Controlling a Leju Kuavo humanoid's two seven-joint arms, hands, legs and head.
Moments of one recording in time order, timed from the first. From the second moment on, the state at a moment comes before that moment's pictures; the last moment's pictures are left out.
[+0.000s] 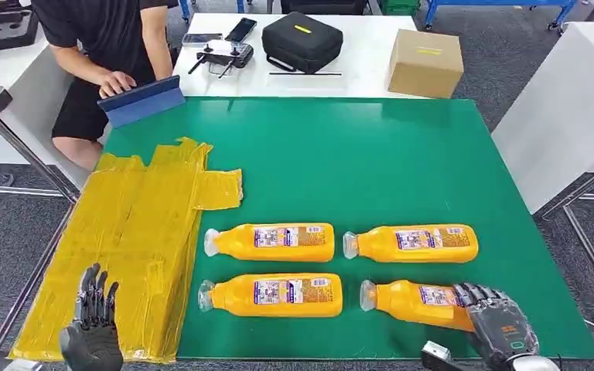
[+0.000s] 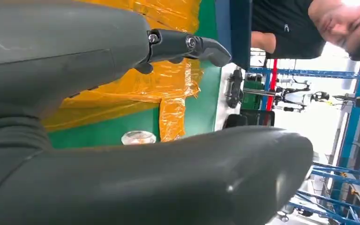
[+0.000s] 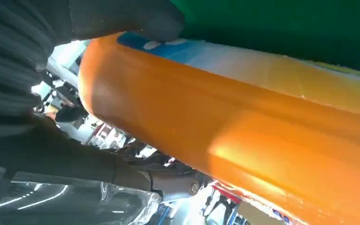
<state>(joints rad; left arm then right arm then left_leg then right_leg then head) 0.39 -0.32 0.12 -1.76 -0.01 -0.23 -0.45 0.34 -0.42 -0.05 -1.63 1.34 -0.04 -0.03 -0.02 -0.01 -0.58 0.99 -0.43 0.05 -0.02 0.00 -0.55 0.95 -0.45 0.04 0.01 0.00</state>
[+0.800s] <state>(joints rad) 0.39 -0.33 0.14 -1.76 0.03 -0.21 -0.46 0.24 -0.40 -0.08 -1.47 1.25 -0.09 -0.10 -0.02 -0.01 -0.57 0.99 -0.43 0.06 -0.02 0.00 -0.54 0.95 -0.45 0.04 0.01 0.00</state>
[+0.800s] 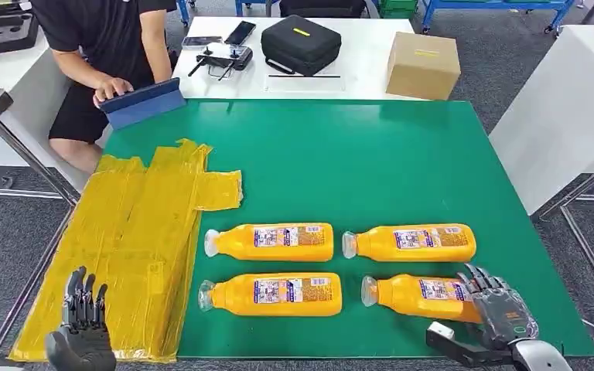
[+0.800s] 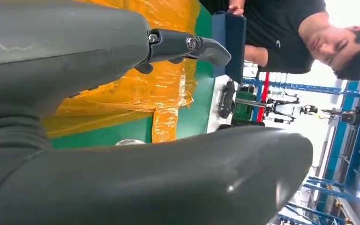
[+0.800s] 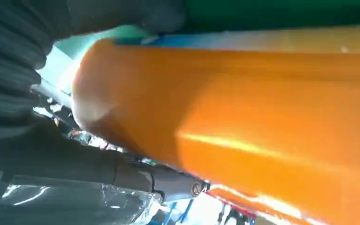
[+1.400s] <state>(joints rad) 0.37 -0.33 0.14 -1.76 0.05 -0.17 -0.46 0.20 -0.41 -0.07 -1.42 1.13 -0.11 -0.20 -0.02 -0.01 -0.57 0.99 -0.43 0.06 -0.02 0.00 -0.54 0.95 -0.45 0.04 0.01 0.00</state>
